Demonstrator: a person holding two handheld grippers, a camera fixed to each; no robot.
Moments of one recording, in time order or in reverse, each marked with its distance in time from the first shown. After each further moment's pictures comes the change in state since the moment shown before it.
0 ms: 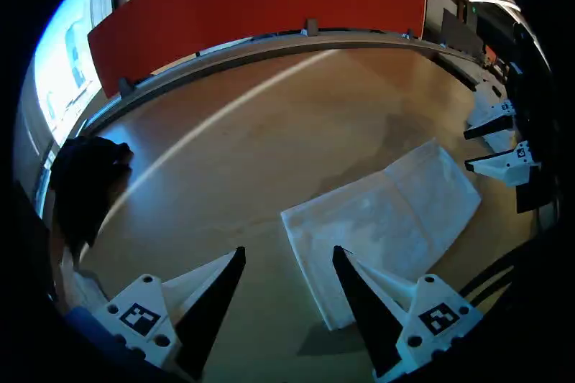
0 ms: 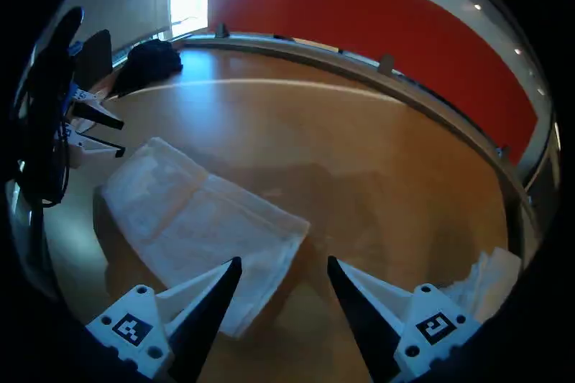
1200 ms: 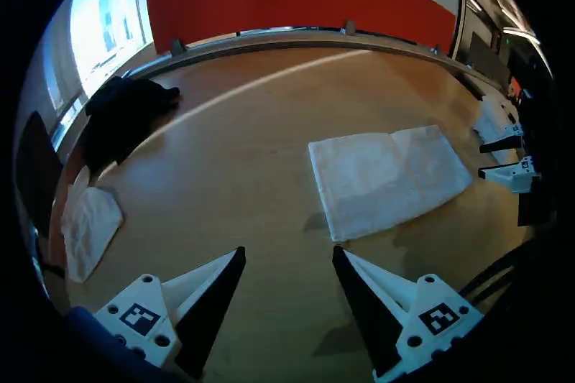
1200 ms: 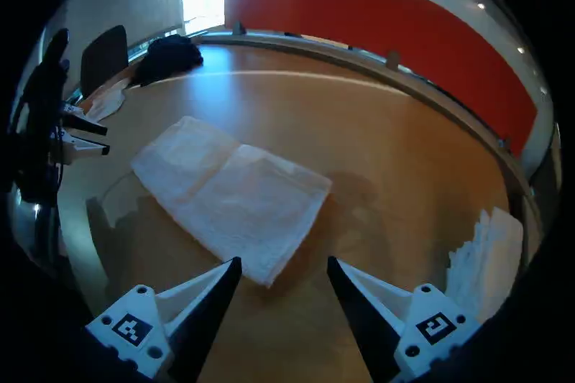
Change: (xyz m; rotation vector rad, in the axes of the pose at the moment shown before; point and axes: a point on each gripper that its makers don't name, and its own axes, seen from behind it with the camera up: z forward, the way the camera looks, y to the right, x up) left arm -0.087 -0.005 -0.077 0.098 -0.021 -0.182; right arm -0.042 -0.026 -0.038 0.056 -0.009 -0.027
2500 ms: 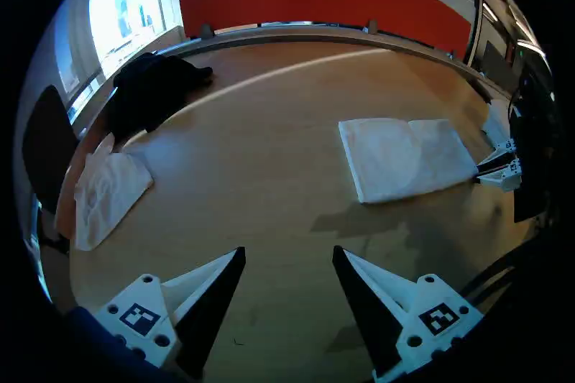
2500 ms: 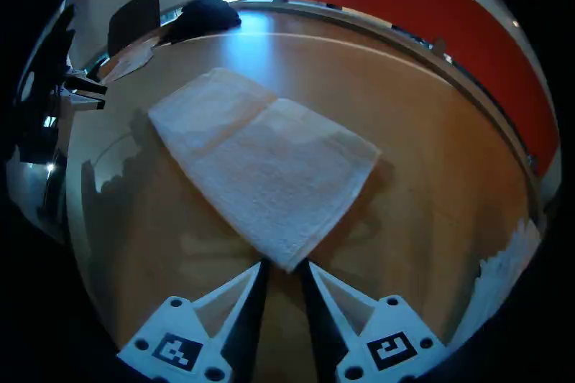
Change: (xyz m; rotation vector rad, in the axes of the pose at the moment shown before) left arm -0.040 -0.034 -0.034 0.054 -0.029 -0.066; right arm -0.036 -0.015 0.026 0.128 -0.122 -0.112
